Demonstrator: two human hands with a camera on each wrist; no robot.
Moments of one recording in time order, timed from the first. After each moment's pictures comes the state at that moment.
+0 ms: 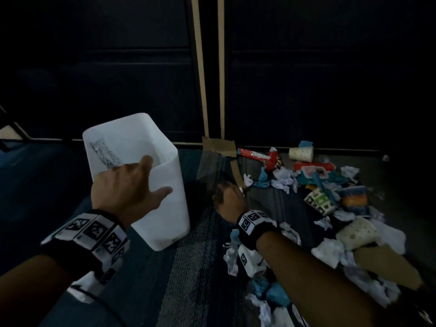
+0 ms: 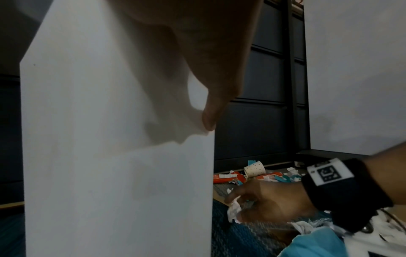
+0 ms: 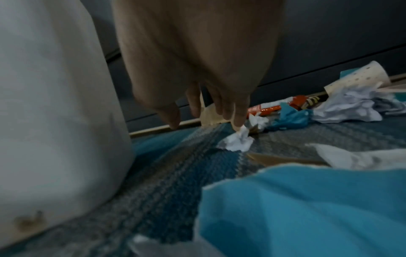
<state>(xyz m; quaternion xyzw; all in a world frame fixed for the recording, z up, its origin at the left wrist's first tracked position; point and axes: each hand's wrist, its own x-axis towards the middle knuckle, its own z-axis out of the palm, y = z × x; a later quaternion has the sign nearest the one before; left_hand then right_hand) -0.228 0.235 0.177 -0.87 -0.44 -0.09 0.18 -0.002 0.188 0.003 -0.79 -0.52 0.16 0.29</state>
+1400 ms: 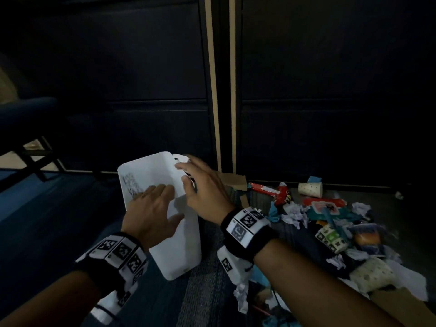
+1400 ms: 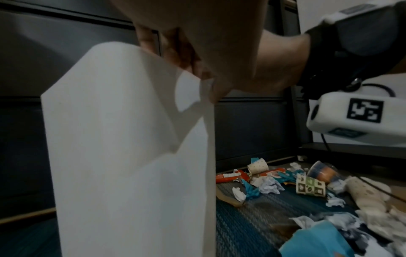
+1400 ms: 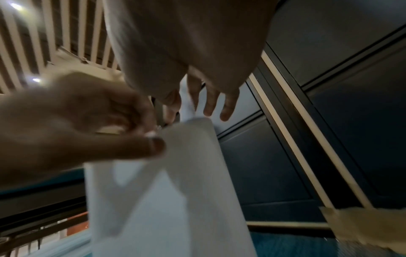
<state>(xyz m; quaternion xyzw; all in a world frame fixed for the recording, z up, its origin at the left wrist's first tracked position) -0.236 0.241 0.187 -0.91 -0.35 -0.17 0.10 -0.075 0.198 0.187 -0.56 -0.66 0.04 0.49</state>
